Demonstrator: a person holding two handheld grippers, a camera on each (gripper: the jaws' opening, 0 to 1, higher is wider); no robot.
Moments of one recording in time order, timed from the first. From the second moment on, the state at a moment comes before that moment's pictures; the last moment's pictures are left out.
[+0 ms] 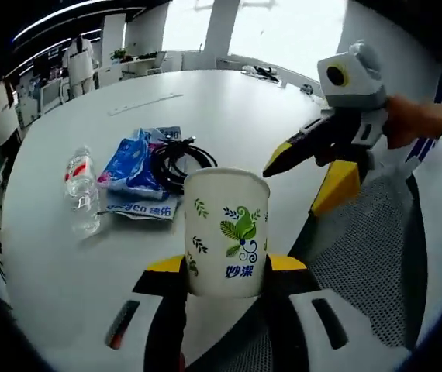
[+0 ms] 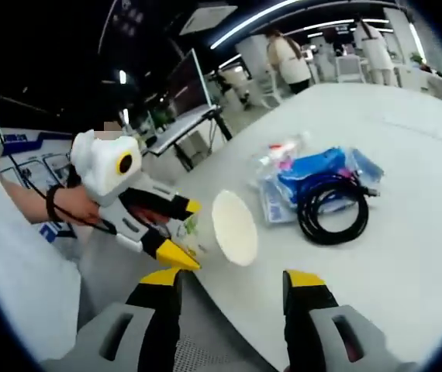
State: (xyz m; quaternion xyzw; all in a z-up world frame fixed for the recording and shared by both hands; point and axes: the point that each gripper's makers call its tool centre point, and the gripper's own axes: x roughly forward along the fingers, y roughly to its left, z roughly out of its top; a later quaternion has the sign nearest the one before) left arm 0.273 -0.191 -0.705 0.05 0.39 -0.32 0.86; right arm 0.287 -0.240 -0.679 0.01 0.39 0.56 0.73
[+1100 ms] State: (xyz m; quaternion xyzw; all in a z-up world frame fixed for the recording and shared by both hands) left arm 0.263 -0.225 -0.695 0.12 0.37 -0.40 0.83; right arm 0.269 -0.214 -0.651 0.16 0.39 0.57 0.70
